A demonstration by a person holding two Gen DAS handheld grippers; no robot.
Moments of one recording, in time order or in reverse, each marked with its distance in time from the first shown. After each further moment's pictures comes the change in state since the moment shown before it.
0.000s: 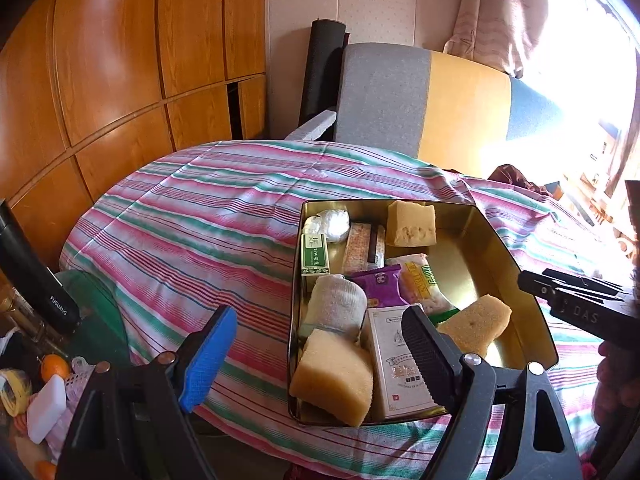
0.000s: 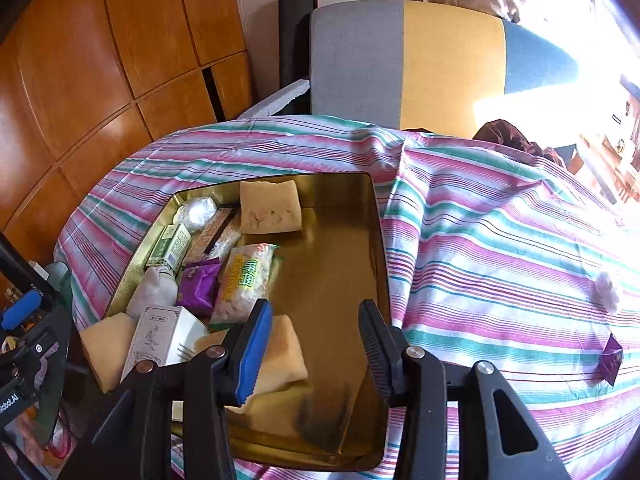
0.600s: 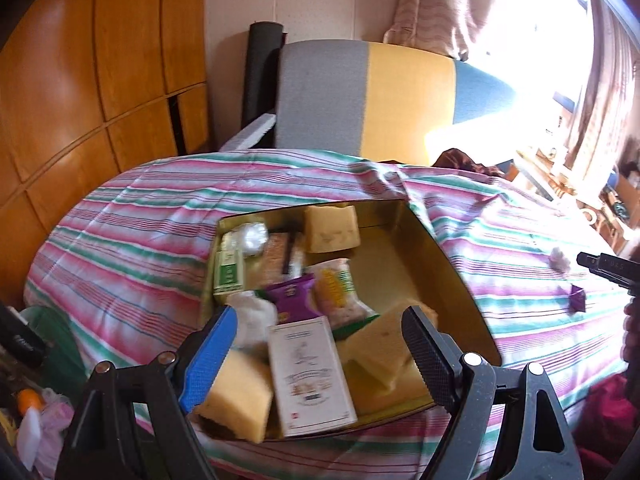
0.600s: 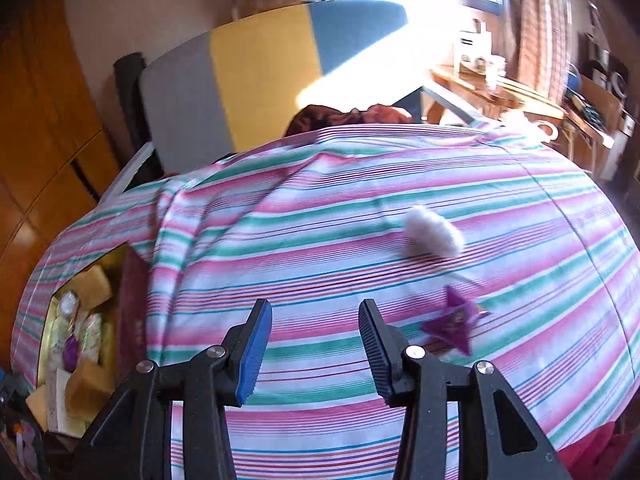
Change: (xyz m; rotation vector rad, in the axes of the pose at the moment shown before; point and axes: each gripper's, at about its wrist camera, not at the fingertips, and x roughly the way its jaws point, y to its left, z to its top) left arm -0.001 -0.069 0.016 0.102 0.013 -0.161; right arm -0.081 -0.231 -0.033 0.416 -0.083 -0.295
